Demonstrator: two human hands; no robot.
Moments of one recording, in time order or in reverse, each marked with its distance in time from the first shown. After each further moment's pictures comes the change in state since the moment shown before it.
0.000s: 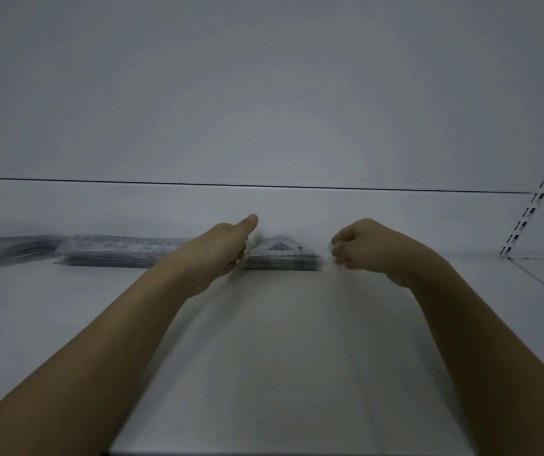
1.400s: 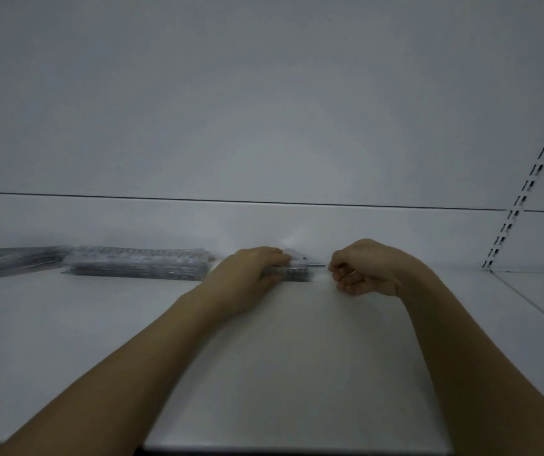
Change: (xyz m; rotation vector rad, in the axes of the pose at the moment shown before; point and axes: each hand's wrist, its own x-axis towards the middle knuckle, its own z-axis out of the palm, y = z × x) left_hand -0.002 -0.009 0.034 0.860 0.122 0.717; right_hand -0.009 0.007 -0.013 0.352 -0.129 0.217
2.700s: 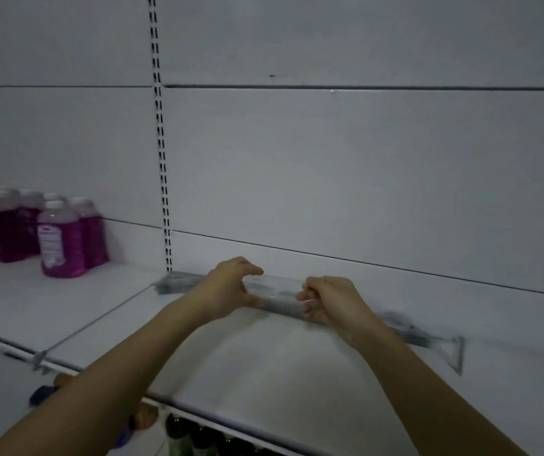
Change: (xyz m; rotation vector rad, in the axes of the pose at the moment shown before) left_hand -0.130 -0.125 -0.144 -0.028 0.128 -0.388; right_hand -0.047 -0.096 0.205 0.396 -0.185 -0.349
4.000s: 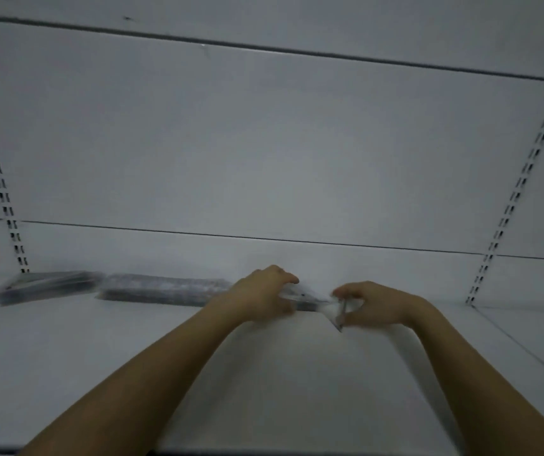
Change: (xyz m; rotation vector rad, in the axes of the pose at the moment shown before) left_hand 0.067 0.157 0.131 0.054 -0.370 0.288; right_hand -0.030 0.010 -0.233 -1.296 -0.051 0.107
